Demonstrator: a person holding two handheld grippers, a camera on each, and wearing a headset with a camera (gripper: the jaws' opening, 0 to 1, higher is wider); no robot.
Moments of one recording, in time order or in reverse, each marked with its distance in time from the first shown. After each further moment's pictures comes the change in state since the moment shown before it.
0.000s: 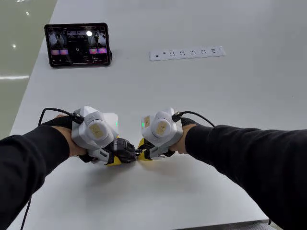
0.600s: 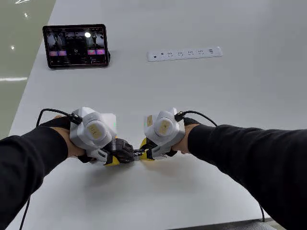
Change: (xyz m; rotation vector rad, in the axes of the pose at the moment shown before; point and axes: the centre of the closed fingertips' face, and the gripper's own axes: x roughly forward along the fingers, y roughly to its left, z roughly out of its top) left arm 0.000 0.000 0.000 -0.001 0.001 0.005; right arm -0.008 0.001 -0.009 0.019 0.006 -0.009
